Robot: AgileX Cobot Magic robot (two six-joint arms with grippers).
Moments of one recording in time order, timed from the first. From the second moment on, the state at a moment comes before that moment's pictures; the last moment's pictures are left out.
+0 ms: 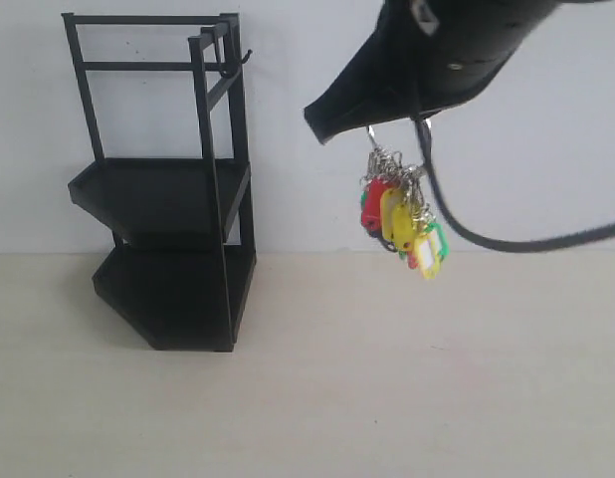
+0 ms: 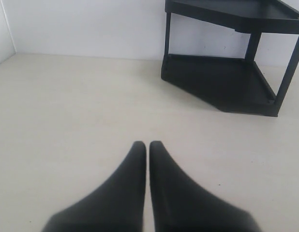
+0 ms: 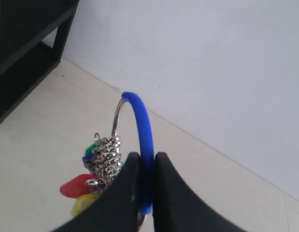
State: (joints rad) left arm -0.03 0.00 0.00 -0.08 0.32 0.05; right arm 0.92 1.49 -1.53 -0.88 1.02 0.55
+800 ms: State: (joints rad) left arm -0.03 0.00 0.00 -0.08 0.31 0.05; right arm 0.85 1.56 -1.16 -1.71 0.66 1.83
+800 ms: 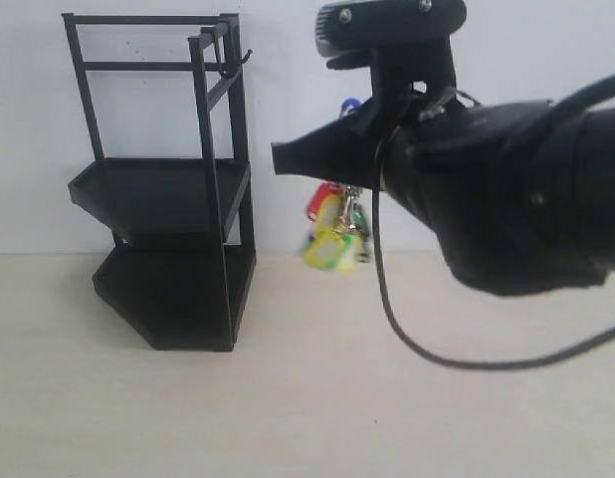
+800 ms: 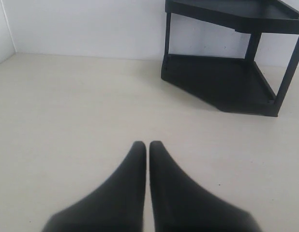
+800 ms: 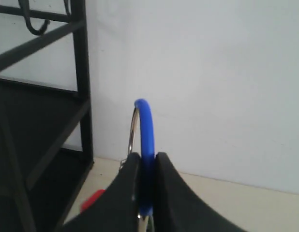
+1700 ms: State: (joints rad) left arm -0.03 0.00 0.00 -0.08 0.31 0.05; right arm 0.67 1.83 -1.58 -1.74 0.21 1.68
